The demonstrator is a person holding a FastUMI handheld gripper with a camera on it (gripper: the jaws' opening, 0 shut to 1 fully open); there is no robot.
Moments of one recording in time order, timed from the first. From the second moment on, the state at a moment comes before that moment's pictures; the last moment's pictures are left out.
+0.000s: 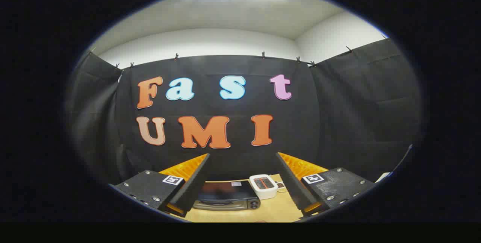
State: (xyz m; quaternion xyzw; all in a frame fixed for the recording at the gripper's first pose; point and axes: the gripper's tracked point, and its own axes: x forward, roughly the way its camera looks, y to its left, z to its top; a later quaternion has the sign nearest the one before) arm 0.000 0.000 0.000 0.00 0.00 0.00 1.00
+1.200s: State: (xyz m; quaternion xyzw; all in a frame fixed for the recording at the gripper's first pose) arm 0.011 0.069 -0.039 -0.03 0.04 0.08 1.00
